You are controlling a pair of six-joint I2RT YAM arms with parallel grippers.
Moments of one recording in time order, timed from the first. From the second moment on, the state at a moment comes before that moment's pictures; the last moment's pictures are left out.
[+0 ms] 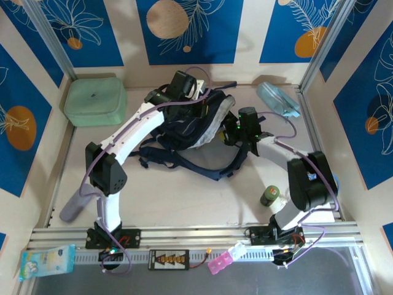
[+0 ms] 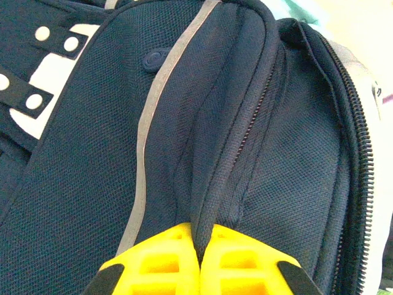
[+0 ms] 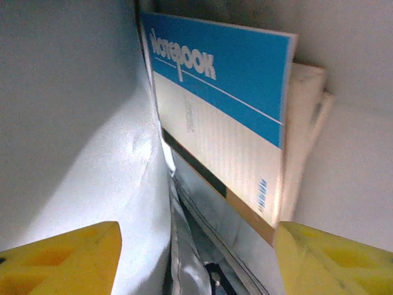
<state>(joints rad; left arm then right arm) -0.63 1.94 1.97 -0.79 0.17 -0.37 0.33 1.56 0.92 0.03 -0.33 1.36</state>
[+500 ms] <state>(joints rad) -0.62 1.90 1.78 -0.65 0.27 -0.44 0.32 1.16 0.87 -0.64 0.02 1.23</state>
